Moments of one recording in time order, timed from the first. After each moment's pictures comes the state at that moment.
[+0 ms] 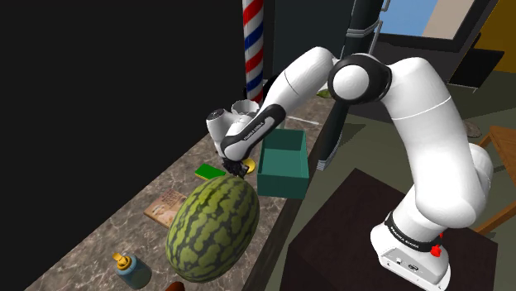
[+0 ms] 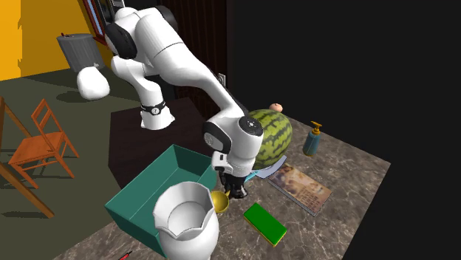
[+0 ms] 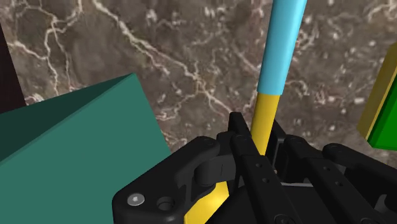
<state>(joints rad) -0.02 0.78 0.35 -1.71 -0.42 2.23 1.84</state>
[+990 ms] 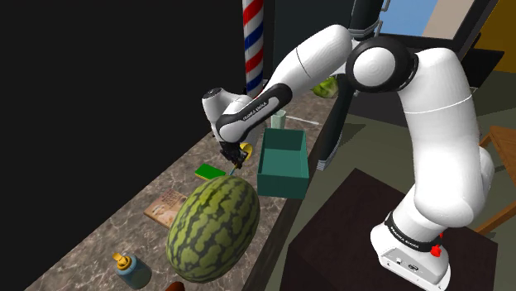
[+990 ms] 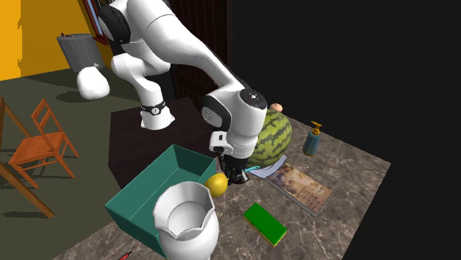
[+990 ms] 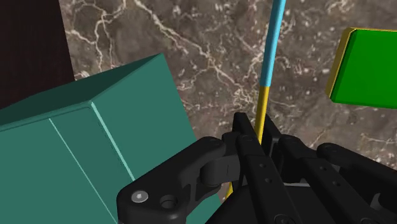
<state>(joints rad) -0.05 0.63 0.40 -1.72 -0.36 2.11 1.80</state>
